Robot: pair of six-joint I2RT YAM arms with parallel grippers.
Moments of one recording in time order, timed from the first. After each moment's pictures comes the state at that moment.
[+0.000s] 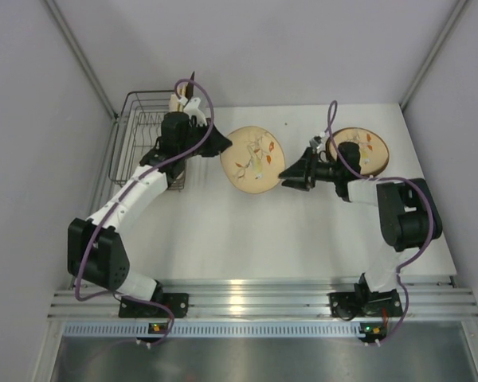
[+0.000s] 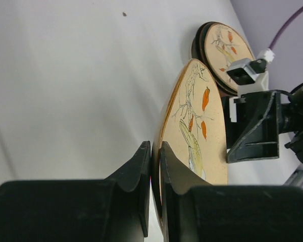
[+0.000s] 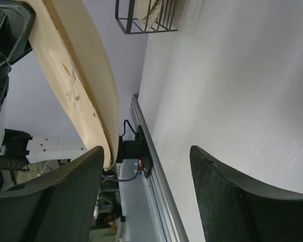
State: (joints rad) left arm -0.35 1.48 1.24 -0.10 0.32 -0.46; right arm 0.15 1.77 0.83 0.60 -1.10 0.99
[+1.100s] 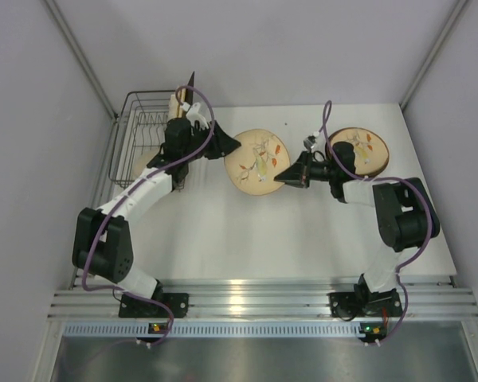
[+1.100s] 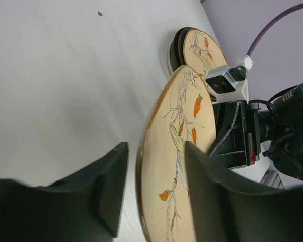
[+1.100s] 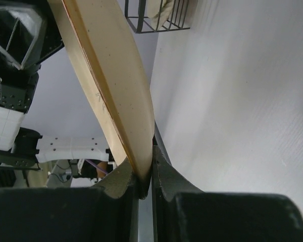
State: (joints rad) left arm -0.34 1.55 1.14 0.14 0.43 -0.58; right arm 0.21 1.77 0.84 0.66 -1.09 1.08
